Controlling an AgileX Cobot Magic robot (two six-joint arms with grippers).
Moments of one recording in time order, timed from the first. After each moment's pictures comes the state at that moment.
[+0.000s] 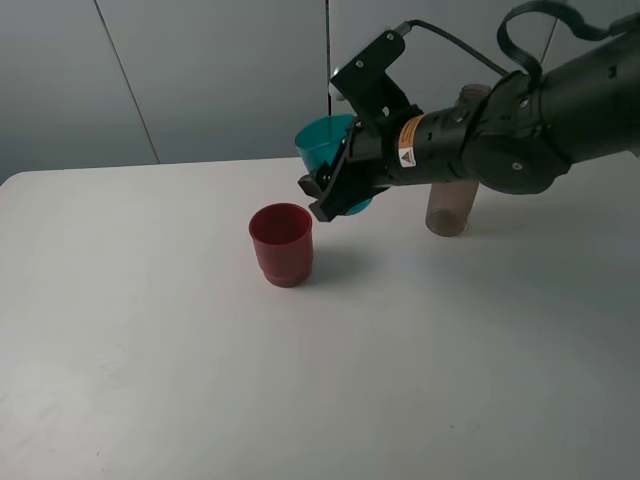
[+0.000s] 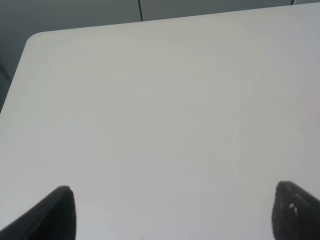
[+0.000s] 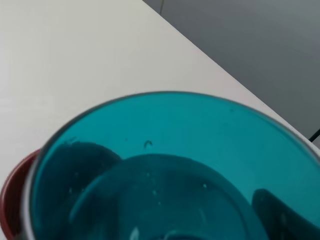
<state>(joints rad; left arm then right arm) -0.08 0.00 -0.51 0.10 1.08 -0.04 0.61 1.76 -0.90 -0.52 -0.19 0.22</state>
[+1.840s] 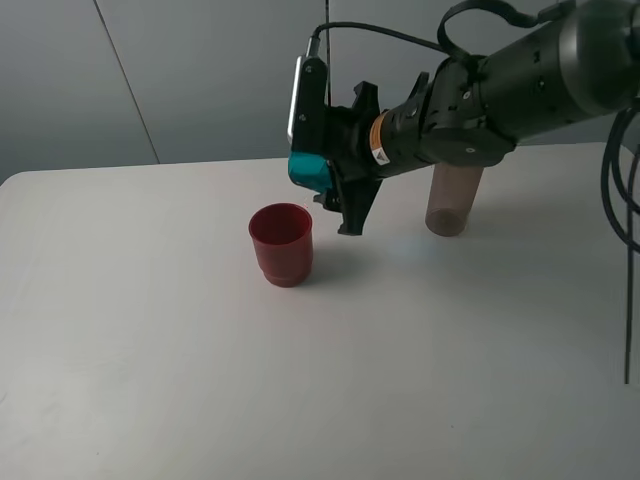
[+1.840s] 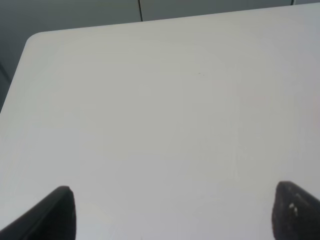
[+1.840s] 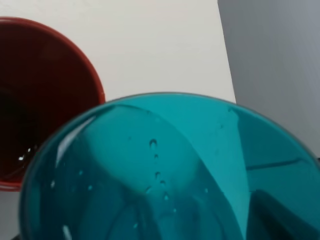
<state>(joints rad) -0.08 0.00 -0.51 0.10 1.08 -0.04 0.63 1.86 -1.06 -0.77 0.01 -0.17</state>
